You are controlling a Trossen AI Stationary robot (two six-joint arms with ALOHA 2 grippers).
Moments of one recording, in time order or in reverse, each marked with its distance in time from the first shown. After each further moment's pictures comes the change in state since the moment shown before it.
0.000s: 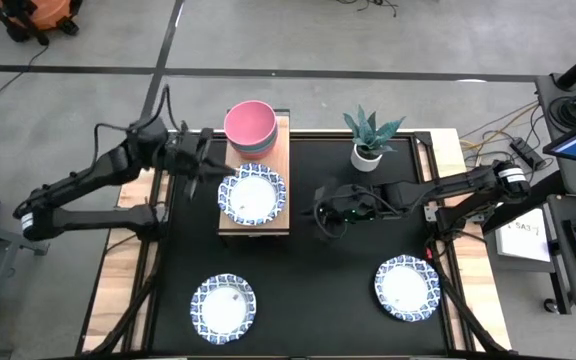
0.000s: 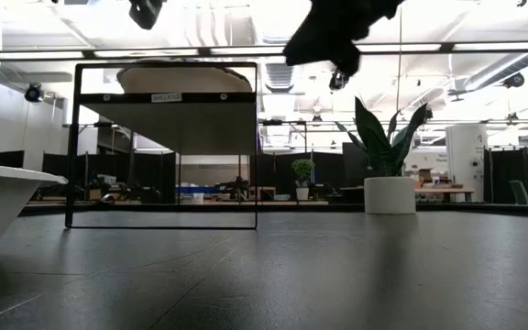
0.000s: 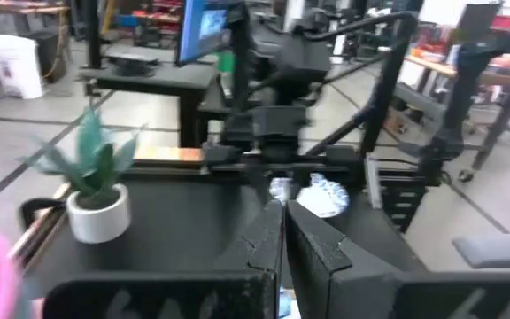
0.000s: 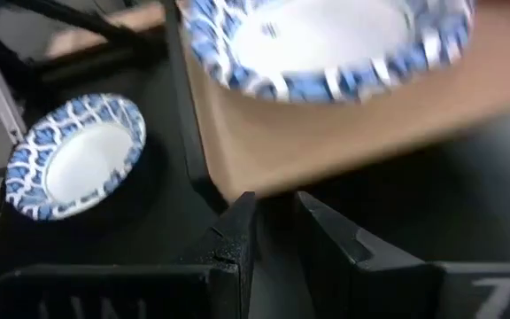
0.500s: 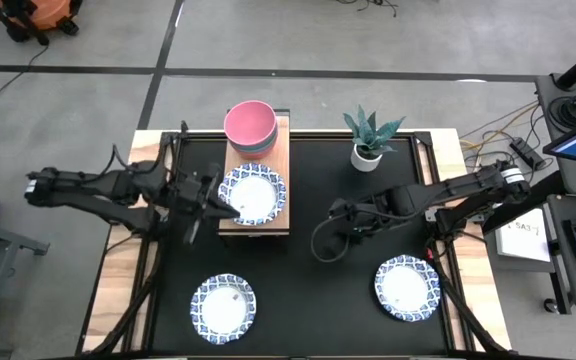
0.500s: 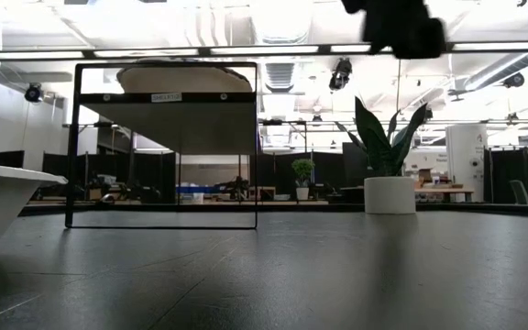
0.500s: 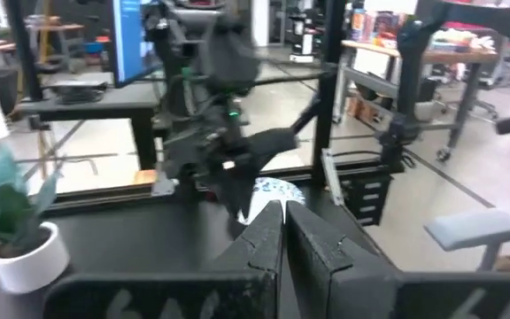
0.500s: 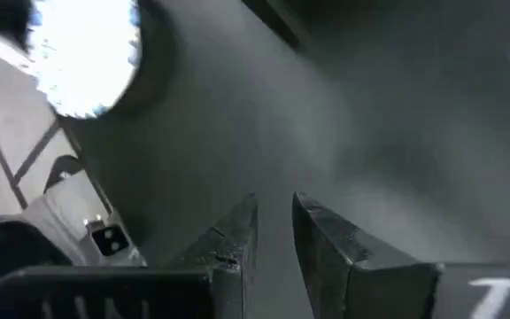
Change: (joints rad) left arm -0.572 -0.005 -0.064 0.131 -0.481 0.005; right arm 0.106 0.016 0.206 -0.606 -0.194 0.605
